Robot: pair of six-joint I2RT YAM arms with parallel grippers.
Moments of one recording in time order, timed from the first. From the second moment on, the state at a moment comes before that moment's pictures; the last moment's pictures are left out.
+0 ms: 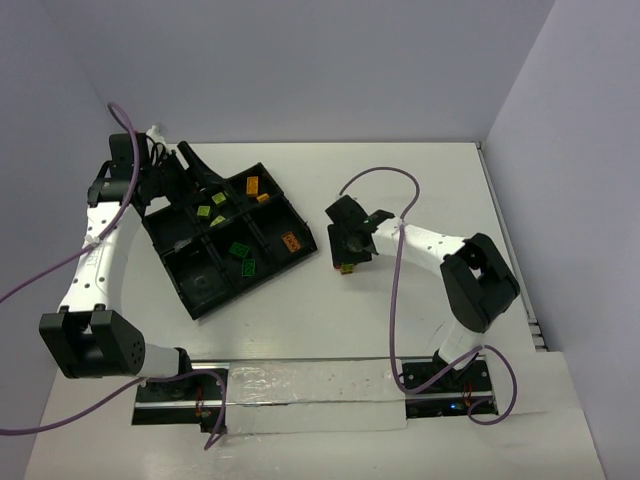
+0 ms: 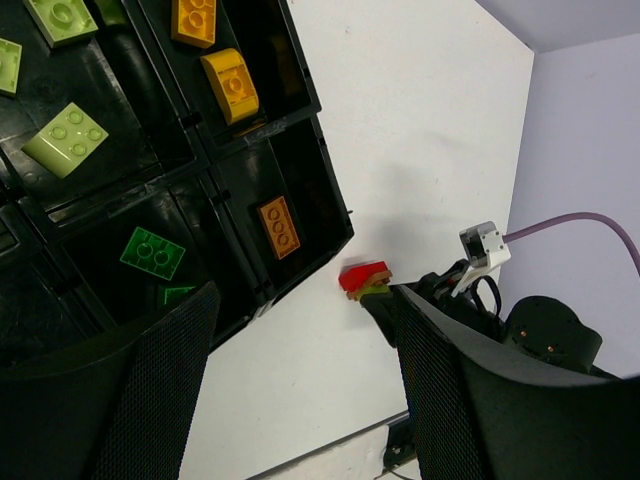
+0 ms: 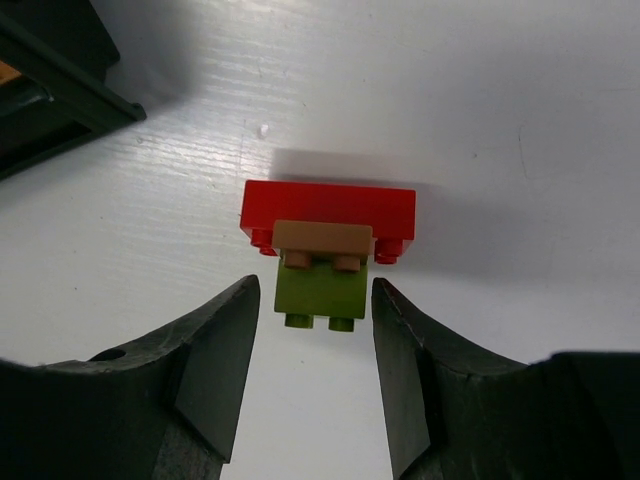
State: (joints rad) left arm 0.01 1.39 1.40 -0.70 0.45 -0.58; right arm 0.67 1.70 1.13 -0.54 0.15 0.49
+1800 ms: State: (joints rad) left arm -0.51 1.52 1.34 -0.47 0.72 -0.39; right arm 0.55 1.46 1.39 -0.68 -0.18 0.52
